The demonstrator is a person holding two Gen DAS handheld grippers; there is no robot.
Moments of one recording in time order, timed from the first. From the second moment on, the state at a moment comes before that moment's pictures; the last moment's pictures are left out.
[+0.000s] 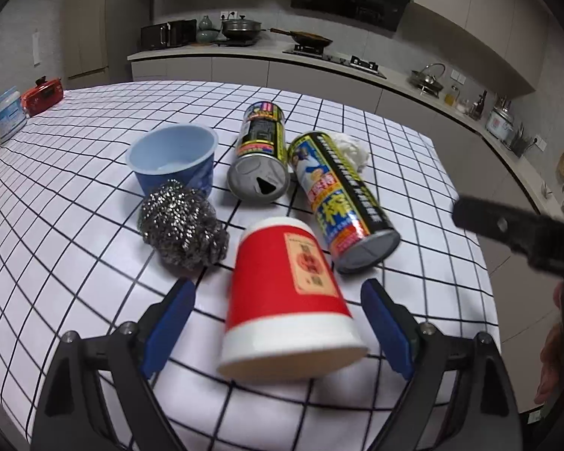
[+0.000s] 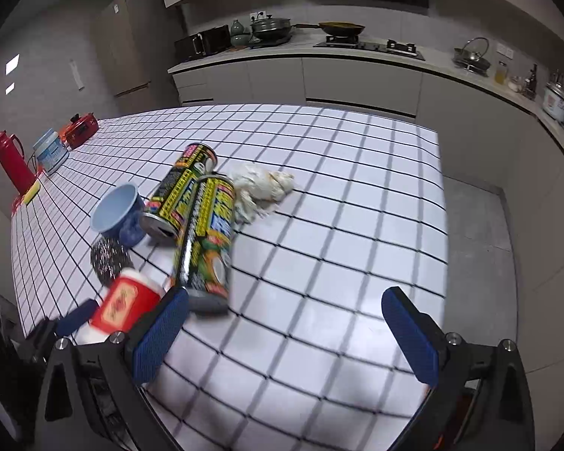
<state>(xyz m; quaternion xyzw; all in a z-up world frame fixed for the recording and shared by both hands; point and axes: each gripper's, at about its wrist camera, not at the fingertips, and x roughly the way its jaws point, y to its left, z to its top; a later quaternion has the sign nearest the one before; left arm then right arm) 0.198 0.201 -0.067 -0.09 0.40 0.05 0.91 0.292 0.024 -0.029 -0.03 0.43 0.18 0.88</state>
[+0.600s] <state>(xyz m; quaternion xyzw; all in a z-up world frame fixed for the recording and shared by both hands) 0.205 0.234 -0.070 -0.10 0.41 0.04 0.90 0.359 0.109 -0.079 -0.04 0.50 0.21 0.84</state>
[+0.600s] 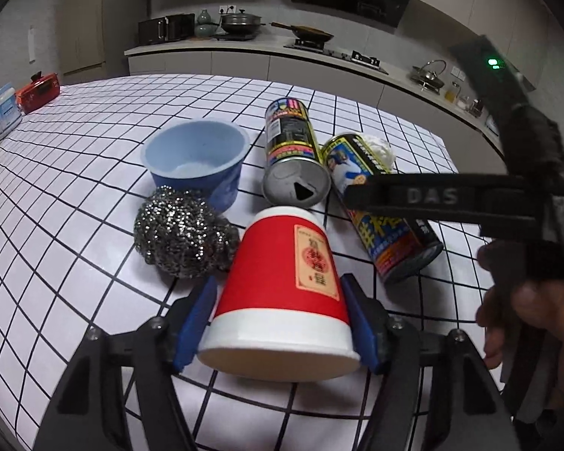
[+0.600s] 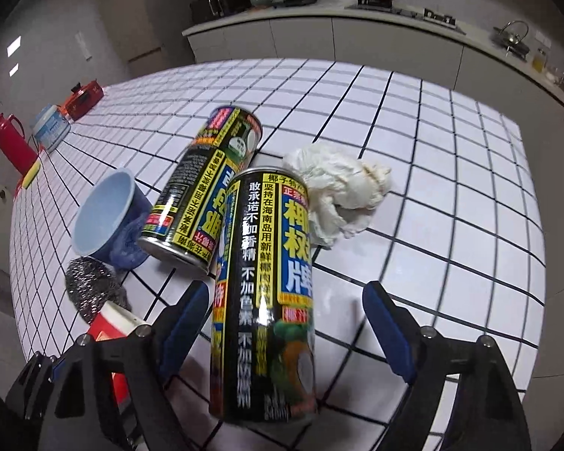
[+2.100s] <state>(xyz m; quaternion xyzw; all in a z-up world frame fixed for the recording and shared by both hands) 0.147 0.137 -0.028 -0.08 0.36 -0.01 0.93 0.238 -0.060 -0.023 -0.02 0.45 0.17 0.88</state>
